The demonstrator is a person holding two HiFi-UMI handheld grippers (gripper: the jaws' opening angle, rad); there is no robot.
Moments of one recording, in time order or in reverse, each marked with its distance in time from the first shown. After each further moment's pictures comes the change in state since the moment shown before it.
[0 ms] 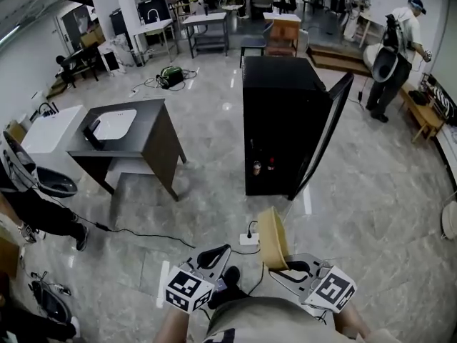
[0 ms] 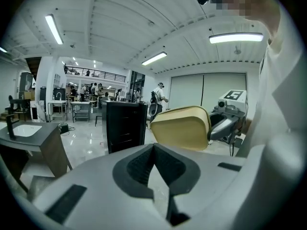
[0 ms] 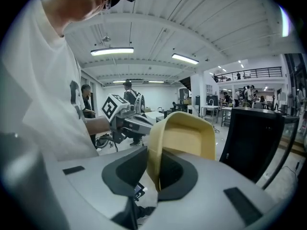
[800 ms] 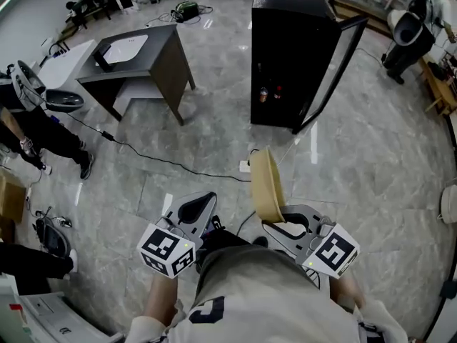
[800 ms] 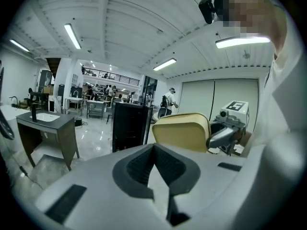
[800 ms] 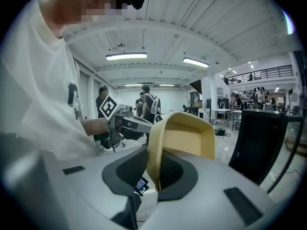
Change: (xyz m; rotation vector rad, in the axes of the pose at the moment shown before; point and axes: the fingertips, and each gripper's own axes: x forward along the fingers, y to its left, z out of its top) left arm -0.093 -0.119 -0.043 -0.128 -0.064 0.147; right arm -0.072 0.120 -0.037 -0.061 -0.024 0.127
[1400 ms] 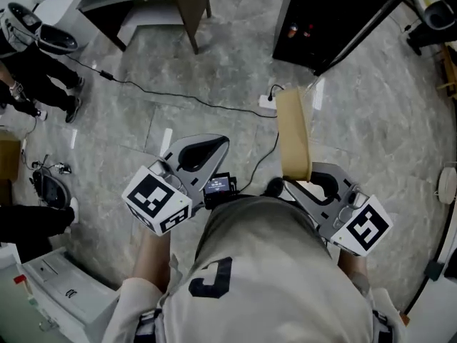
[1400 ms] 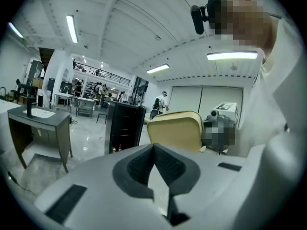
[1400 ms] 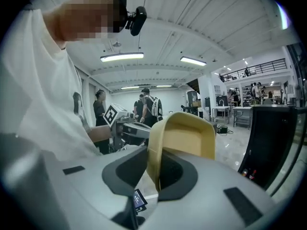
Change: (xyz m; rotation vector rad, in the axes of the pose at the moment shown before) left arm -0.133 0.090 -0.035 0.005 -0.013 -0.164; right arm 0.126 0.101 0.052 0.046 -0.067 -0.024
